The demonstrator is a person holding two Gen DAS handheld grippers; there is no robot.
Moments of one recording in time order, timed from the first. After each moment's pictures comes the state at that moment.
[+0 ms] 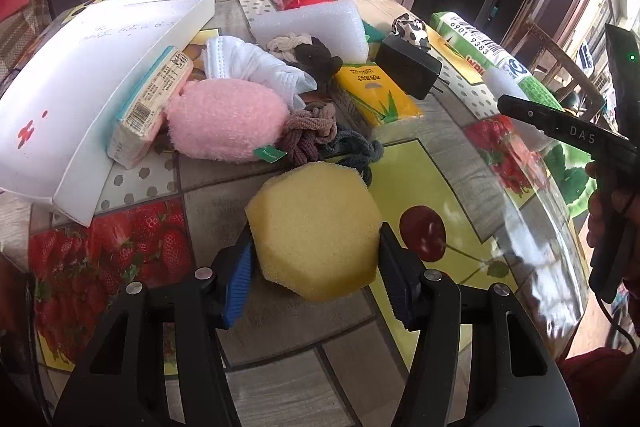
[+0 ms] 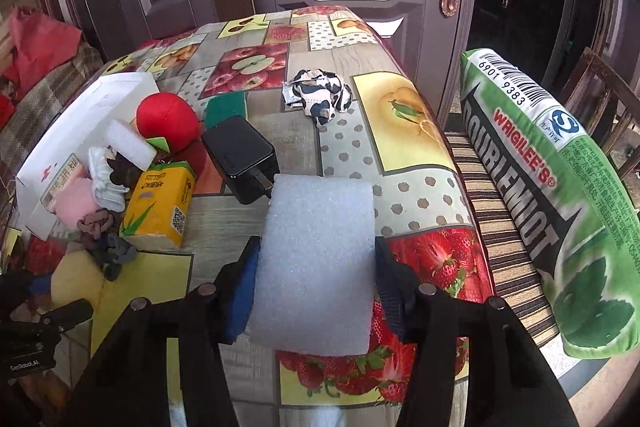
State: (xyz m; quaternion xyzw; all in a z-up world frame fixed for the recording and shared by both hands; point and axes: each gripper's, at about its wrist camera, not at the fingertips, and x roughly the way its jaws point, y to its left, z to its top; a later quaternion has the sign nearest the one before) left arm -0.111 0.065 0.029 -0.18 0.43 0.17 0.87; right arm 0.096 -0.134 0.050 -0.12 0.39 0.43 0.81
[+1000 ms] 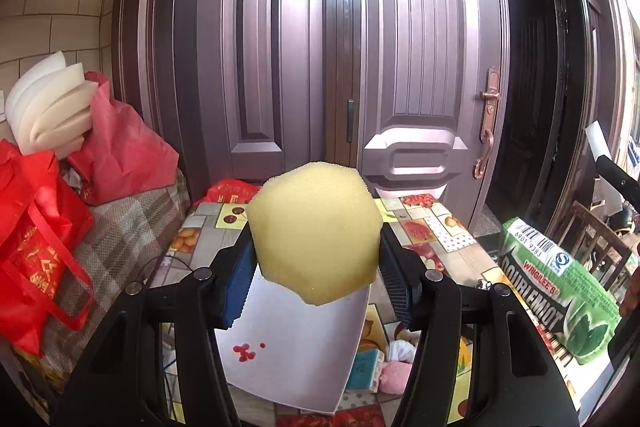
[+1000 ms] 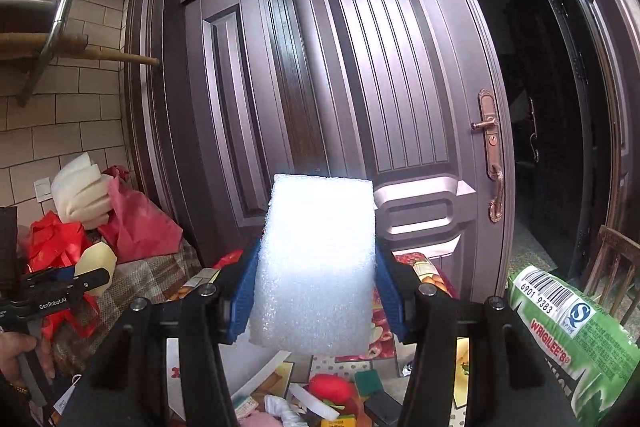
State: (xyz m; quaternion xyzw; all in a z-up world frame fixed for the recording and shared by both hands) left arm -0.220 0.174 0.318 -0.07 0.17 0.36 0.92; right arm 0.028 -0.125 0.295 0.08 0.09 0.52 0.84
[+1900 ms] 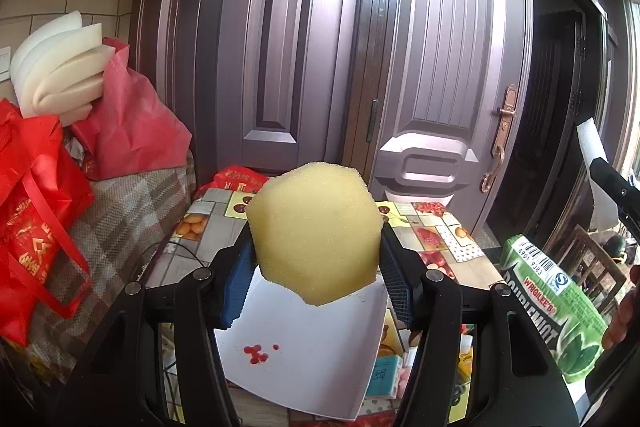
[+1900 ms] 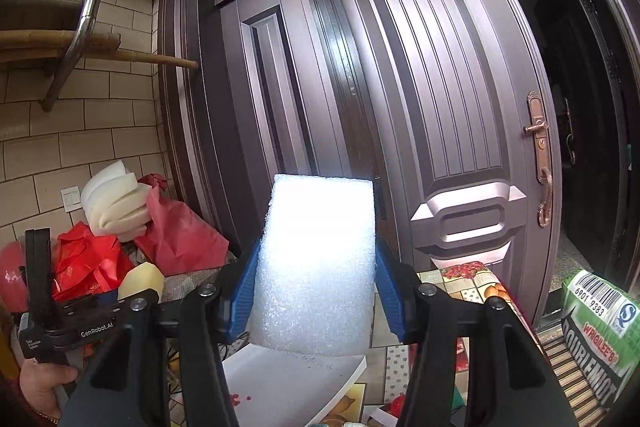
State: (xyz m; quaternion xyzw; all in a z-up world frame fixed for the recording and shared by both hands) left arm -0.241 0.226 0.298 -0.13 0.17 0.36 0.91; right arm -0.022 -0.059 0.300 0.08 0.10 0.58 0.81
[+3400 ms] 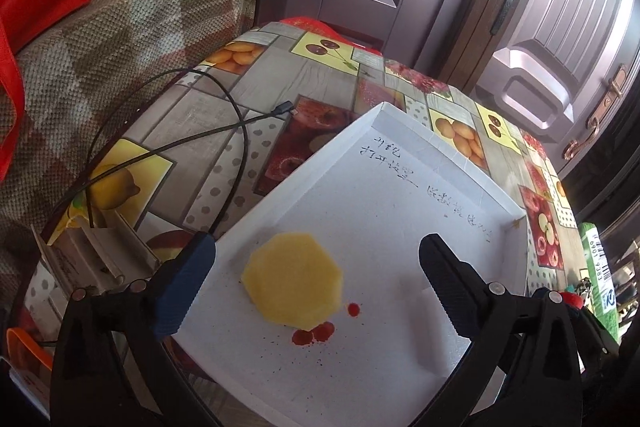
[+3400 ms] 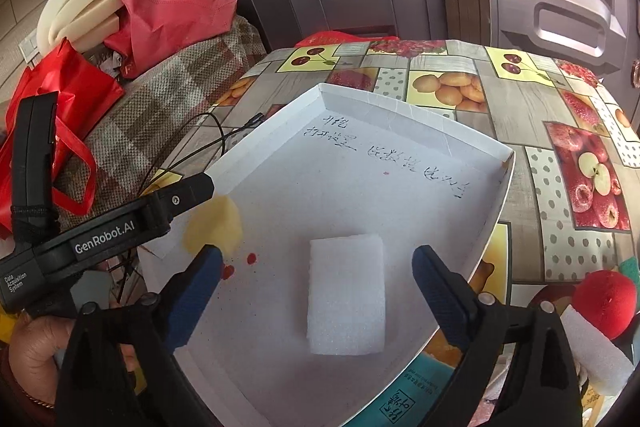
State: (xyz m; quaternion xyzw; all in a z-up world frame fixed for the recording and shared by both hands) left arm -0.206 0.369 0.087 -0.30 0.30 0.42 0.80; right arm -0.059 0.155 0.090 -0.12 0.37 0.61 0.69
